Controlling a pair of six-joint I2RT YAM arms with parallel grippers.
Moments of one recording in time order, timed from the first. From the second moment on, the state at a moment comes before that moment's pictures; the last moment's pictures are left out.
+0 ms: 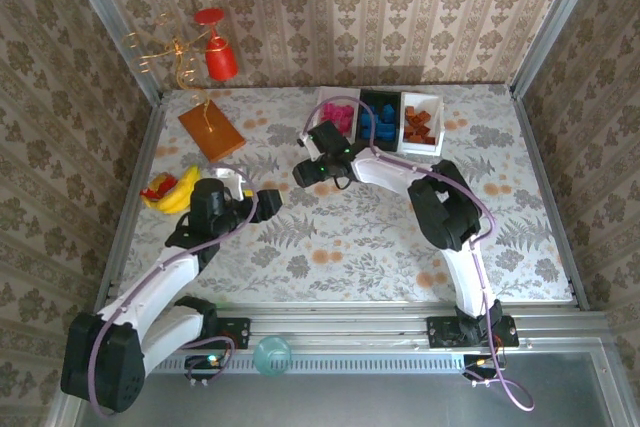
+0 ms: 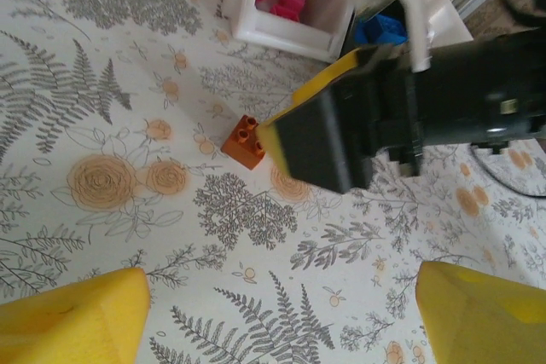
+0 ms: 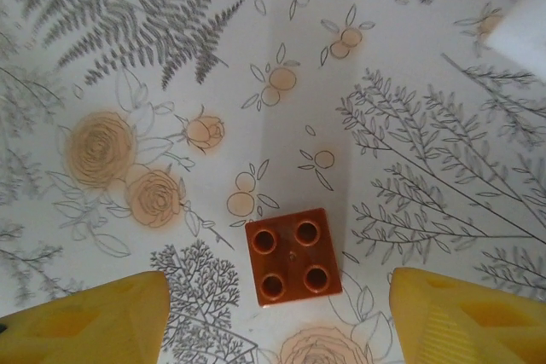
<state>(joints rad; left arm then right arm) -0.35 0.95 0.45 0.04 0.33 -0.41 0.64 2.17 1.65 -0.38 -0.07 0.13</state>
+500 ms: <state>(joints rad) -0.30 0.91 0.41 0.03 0.32 -0.41 0.67 2.33 1.83 -0.55 0.00 0.06</state>
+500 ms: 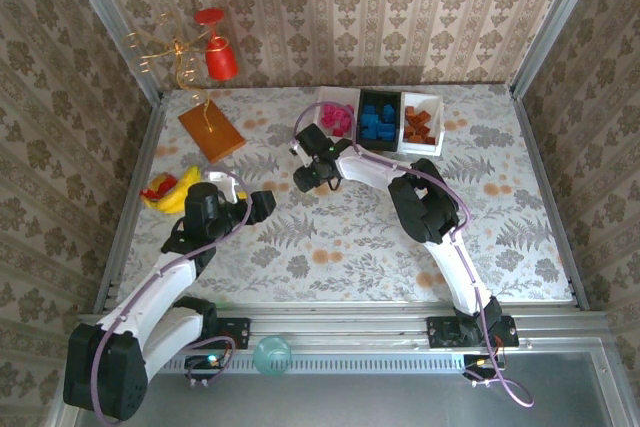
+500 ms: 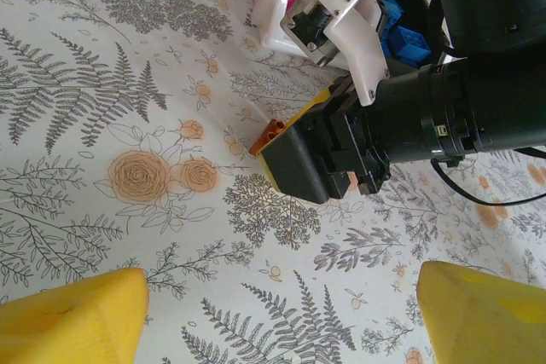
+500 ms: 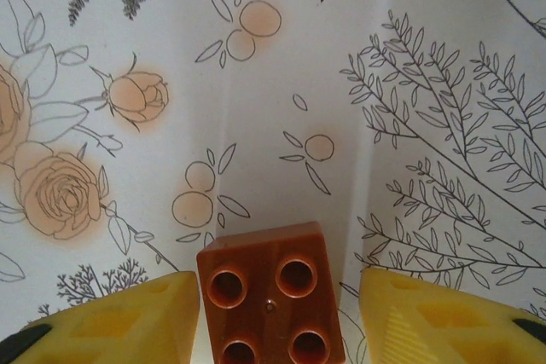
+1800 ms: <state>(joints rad) -0.69 1.41 0.68 0.32 0.24 -0.48 0.09 1.94 1.45 -0.26 0.10 0.29</state>
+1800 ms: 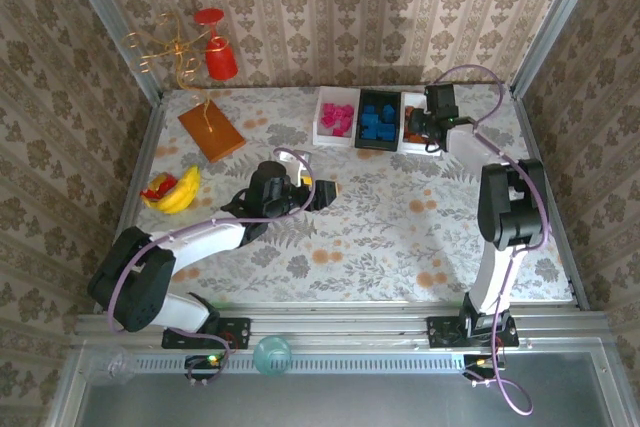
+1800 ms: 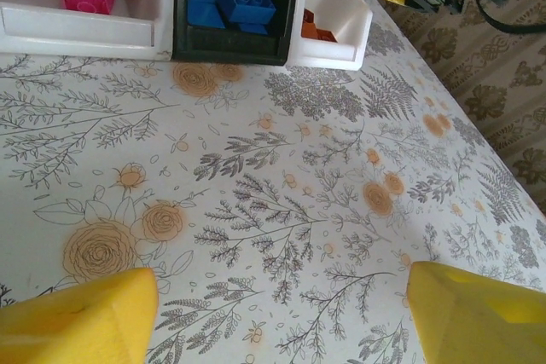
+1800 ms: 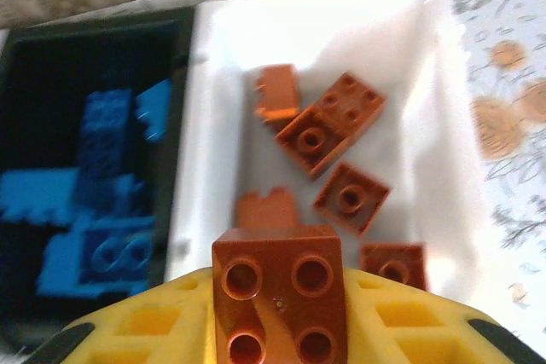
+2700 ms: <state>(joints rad) -0.49 1.11 0.52 0.29 0.07 -0.43 0.22 1.43 1.07 -0.15 0.17 0.23</state>
